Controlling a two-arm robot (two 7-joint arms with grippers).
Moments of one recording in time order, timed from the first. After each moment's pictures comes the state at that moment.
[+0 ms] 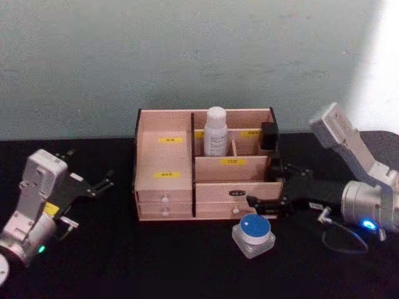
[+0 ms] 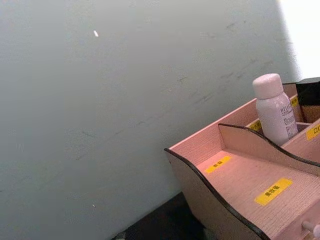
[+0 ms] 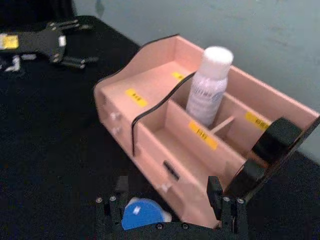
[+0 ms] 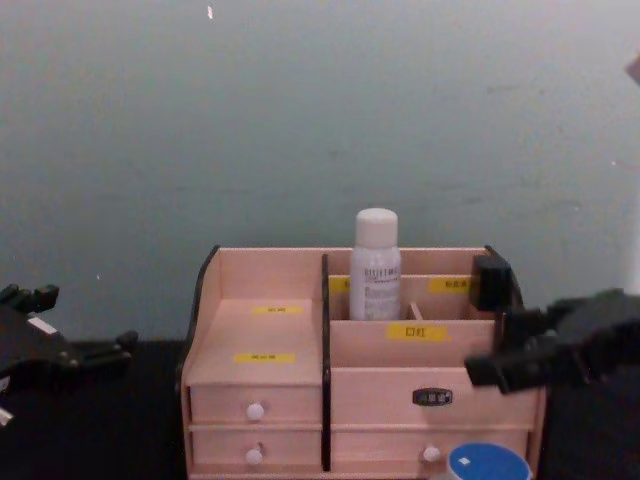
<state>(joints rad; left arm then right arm) -0.20 0.60 0.45 -1.41 -0.25 -0.12 0.03 0.35 0.61 -0.46 -1.63 0.39 0.44 0.54</state>
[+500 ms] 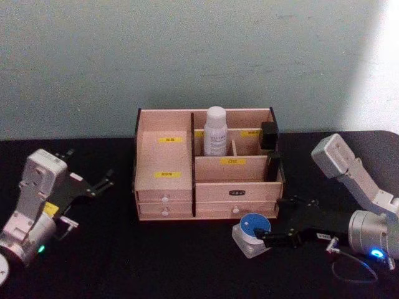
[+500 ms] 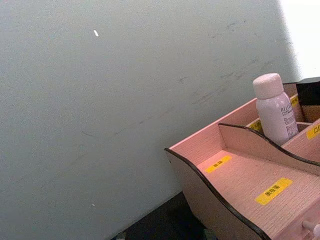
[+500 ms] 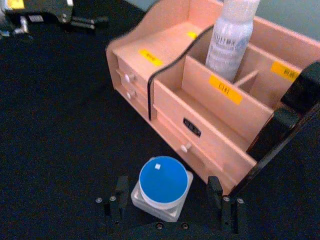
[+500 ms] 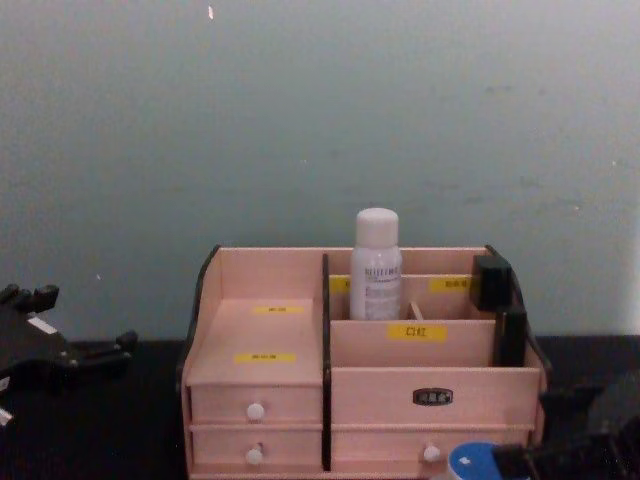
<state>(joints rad) -0.20 0.60 0.45 -1.41 -0.25 -0.12 0.03 0.28 0.67 -0.48 -1.66 0.43 0.46 0.53</state>
